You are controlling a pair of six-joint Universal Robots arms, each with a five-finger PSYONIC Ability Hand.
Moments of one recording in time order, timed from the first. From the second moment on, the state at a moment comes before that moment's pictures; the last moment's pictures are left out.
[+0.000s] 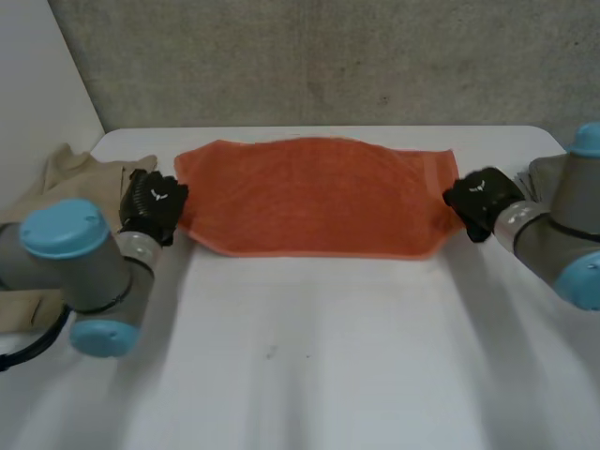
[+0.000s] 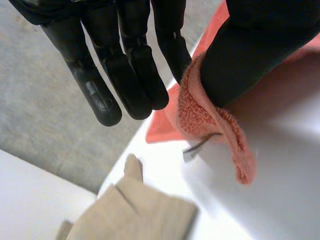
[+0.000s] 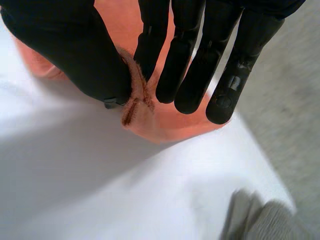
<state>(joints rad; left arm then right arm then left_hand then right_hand) 4.40 -2.15 -1.58 3.66 -1.61 3.83 1.77 -0.93 1.22 0.12 1.36 2.38 1.13 1.20 1.20 1.20 0.99 0.98 1.18 1.18 1.19 1.00</state>
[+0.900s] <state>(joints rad) 4.36 -2.38 -1.19 3.47 -1.77 4.08 1.73 -0.75 0.91 0.22 1.52 2.11 1.13 1.20 1.20 1.20 0.99 0.98 1.18 1.18 1.19 1.00</state>
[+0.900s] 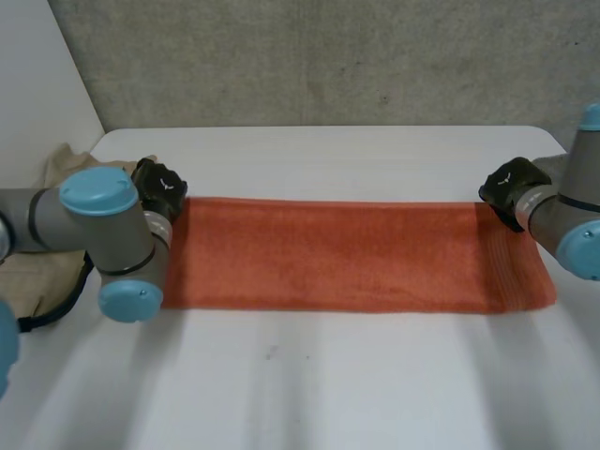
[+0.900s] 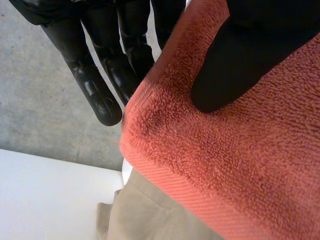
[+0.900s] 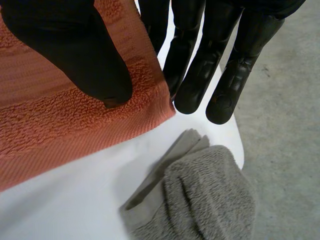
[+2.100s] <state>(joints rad) 4.31 -1.94 -1.74 3.72 -1.61 3.62 1.47 -1.05 1.69 -0.16 1.21 2.41 0.19 0.20 0.21 0.20 0.05 0.95 1.18 1.17 1.18 0.97</state>
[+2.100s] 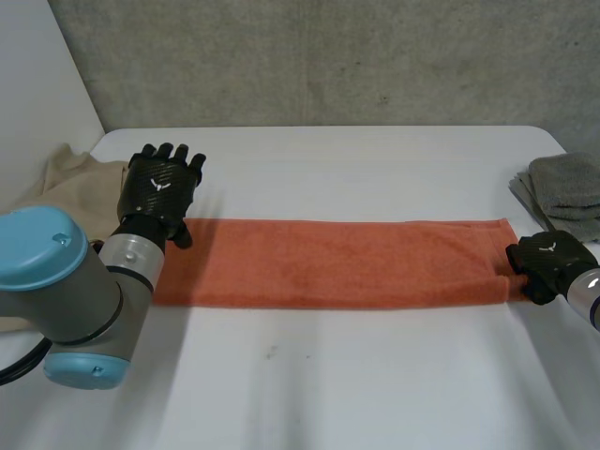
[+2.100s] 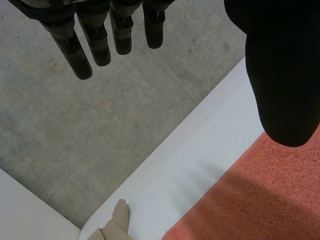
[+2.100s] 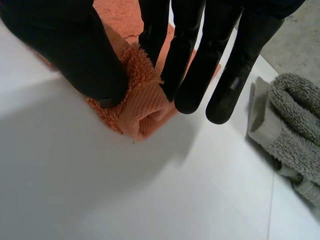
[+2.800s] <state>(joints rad) 4.33 -1.83 -1.74 3.64 -1.61 3.61 1.49 -1.27 1.54 -0.10 1.21 2.24 0.19 0.20 0.21 0.20 0.05 0.97 1.18 1.18 1.19 0.99</state>
